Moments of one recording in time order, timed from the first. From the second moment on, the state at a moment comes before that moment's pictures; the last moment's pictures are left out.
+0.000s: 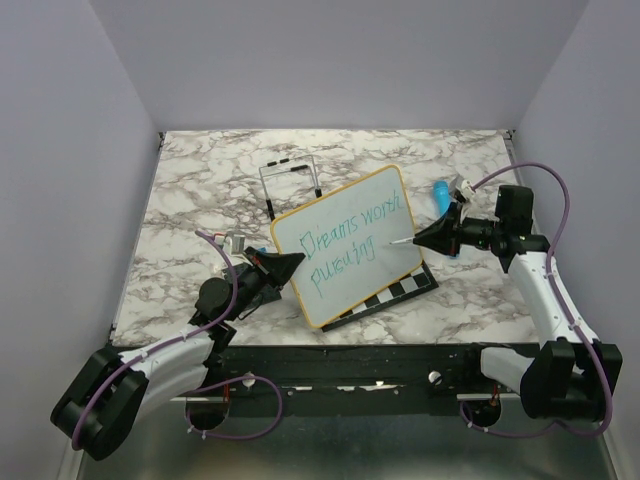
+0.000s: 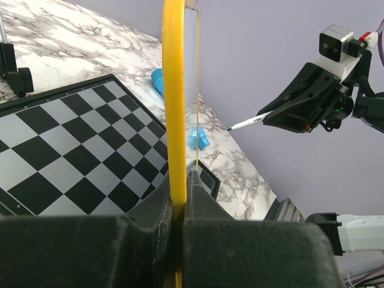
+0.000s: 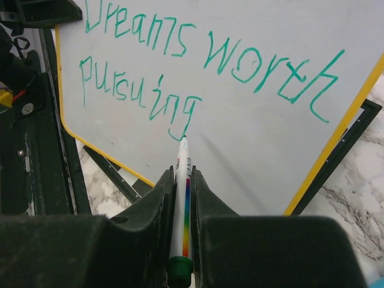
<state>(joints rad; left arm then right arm) -0.57 0.92 0.06 1.05 0.16 -0.78 -0.07 1.14 0.83 -0.41 -1.17 -0.47</state>
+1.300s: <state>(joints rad) -0.57 0.90 0.06 1.00 0.12 -0.84 0.08 1.13 0.87 -0.49 -1.25 -0.48</state>
